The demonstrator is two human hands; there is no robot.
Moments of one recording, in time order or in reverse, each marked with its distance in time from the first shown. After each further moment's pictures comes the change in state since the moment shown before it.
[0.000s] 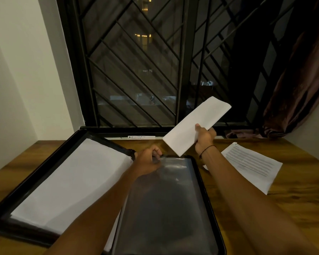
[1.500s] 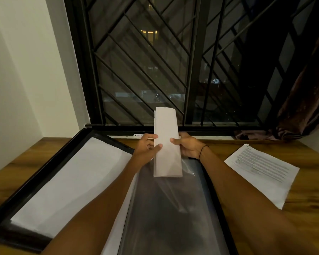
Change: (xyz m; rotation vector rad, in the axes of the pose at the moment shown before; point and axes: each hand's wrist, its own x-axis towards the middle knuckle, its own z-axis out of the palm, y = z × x) left_hand 0.029 -0.016 -0.019 -0.430 0.204 -0.083; right_hand 0.016 0.059 0.036 -0.474 -0.772 0.368
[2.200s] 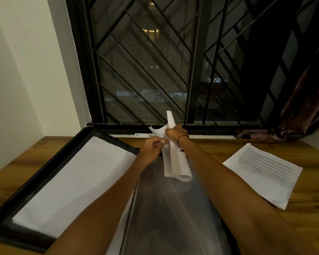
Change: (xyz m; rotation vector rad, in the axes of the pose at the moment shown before) left_hand 0.008 0.000 0.012 0.161 -0.056 0.122; right_hand 0.036 -0.030 0.057 -0.631 0.643 0.079
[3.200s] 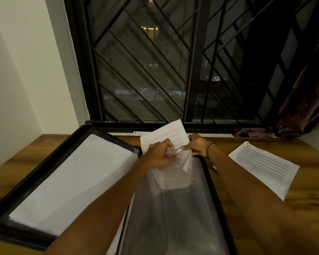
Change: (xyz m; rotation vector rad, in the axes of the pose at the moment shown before) left_hand -0.010 0.016 0.020 0.380 -0.258 -0.010; right_hand 0.020 0.092 -0.064 0.305 -0.430 -0.041
